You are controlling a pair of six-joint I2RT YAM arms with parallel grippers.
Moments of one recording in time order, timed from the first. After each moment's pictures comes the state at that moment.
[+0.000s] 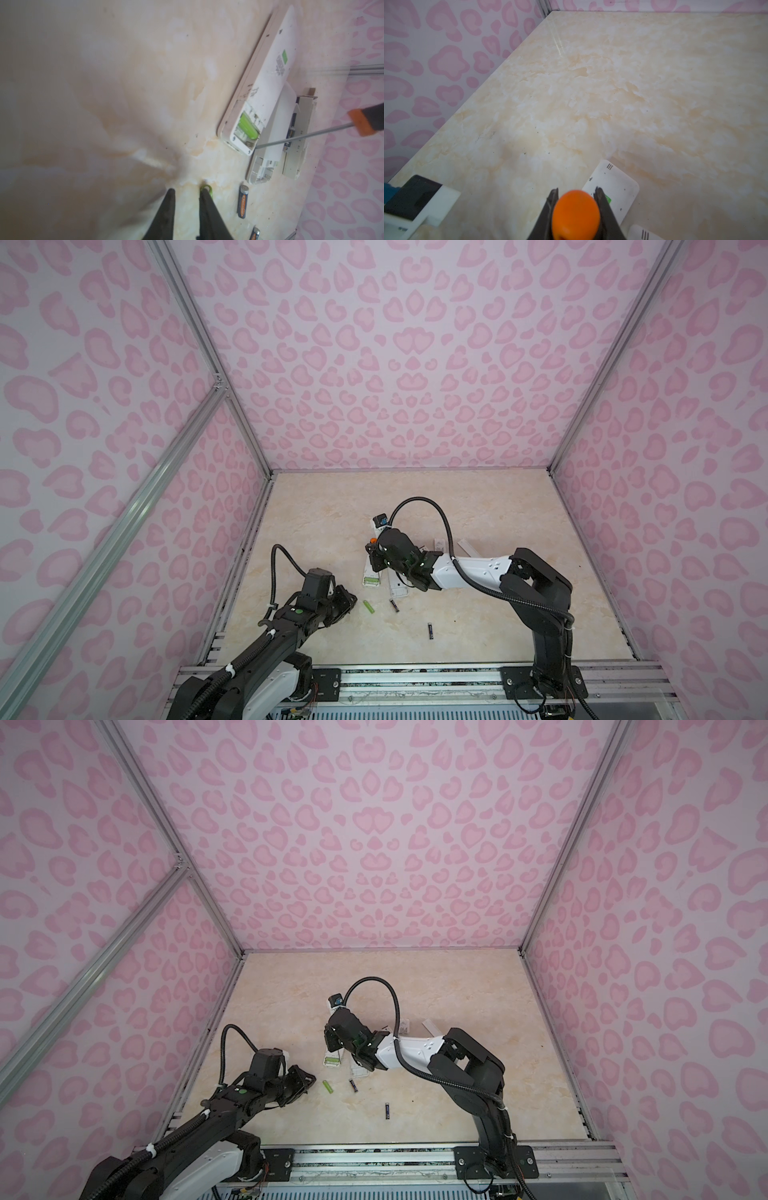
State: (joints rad) left arm -0.31 0.94 0.28 -0.26 0.28 -0.94; right arm 0.98 1.95 1.24 0.17 0.19 0.44
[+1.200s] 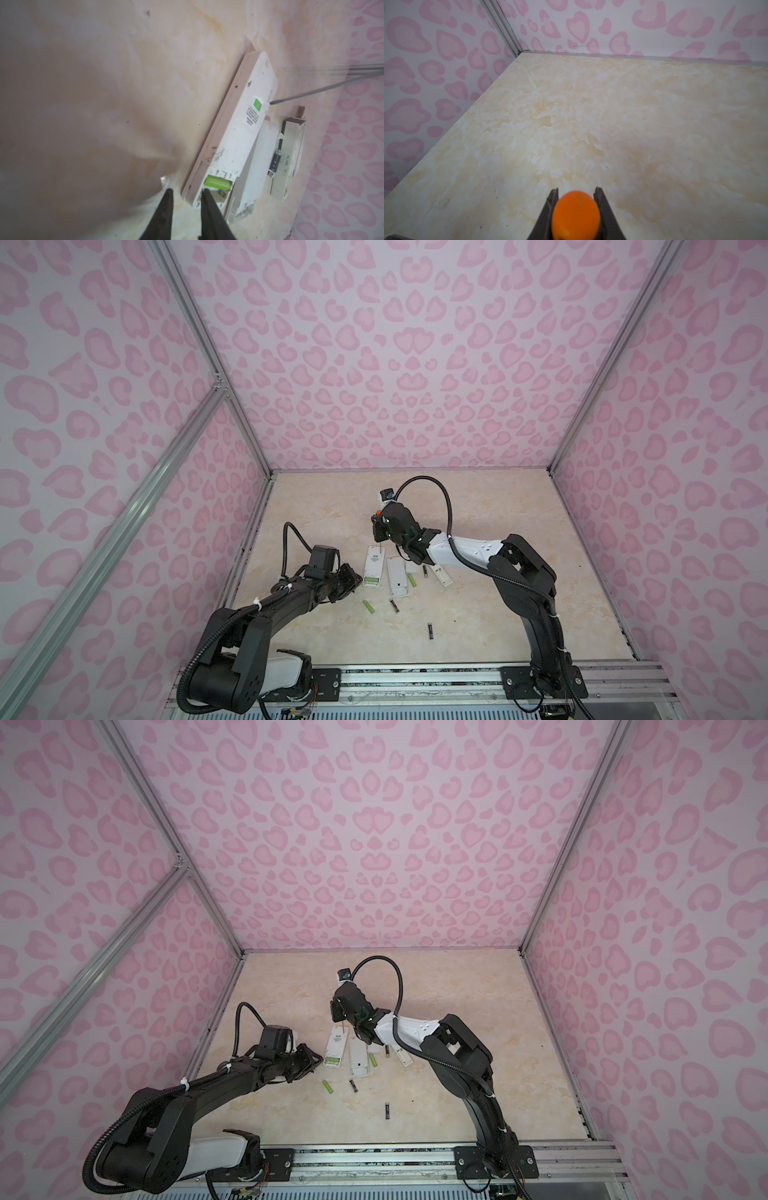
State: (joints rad) left arm -0.25 1.32 0.46 -0.11 0.36 -0.87; right arm 0.85 2.13 1.49 0.14 0.21 0.40
